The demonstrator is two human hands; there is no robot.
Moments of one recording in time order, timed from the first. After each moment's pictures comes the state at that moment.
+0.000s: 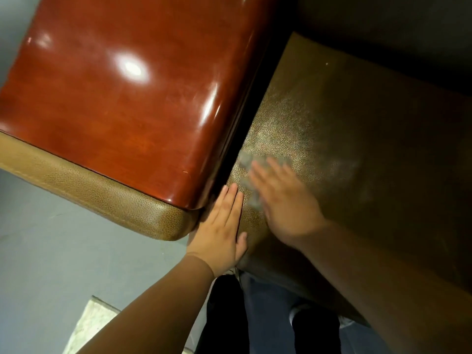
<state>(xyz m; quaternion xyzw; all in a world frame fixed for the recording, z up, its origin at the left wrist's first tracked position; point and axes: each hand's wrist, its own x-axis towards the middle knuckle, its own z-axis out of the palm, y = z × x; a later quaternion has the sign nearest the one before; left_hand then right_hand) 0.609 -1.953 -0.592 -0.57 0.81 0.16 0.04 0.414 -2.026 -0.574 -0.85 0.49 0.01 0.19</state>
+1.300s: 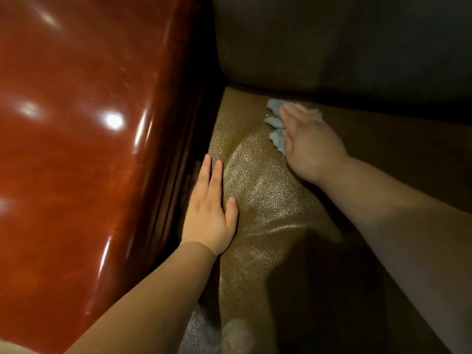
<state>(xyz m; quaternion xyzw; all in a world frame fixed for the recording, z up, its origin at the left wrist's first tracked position) 0.524 -2.149 -0.630 -0.63 0.73 0.23 -0.13 0.288 -2.248 -0.591 -0.74 0.64 -0.06 0.21</state>
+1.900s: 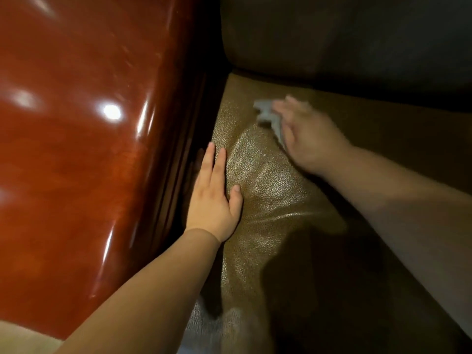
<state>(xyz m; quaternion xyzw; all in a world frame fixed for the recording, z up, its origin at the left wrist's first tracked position) 0.526 -2.146 -0.635 -0.62 0.73 0.23 -0.16 0.298 -2.236 -0.597 -0.77 0.59 -0.11 0.23</state>
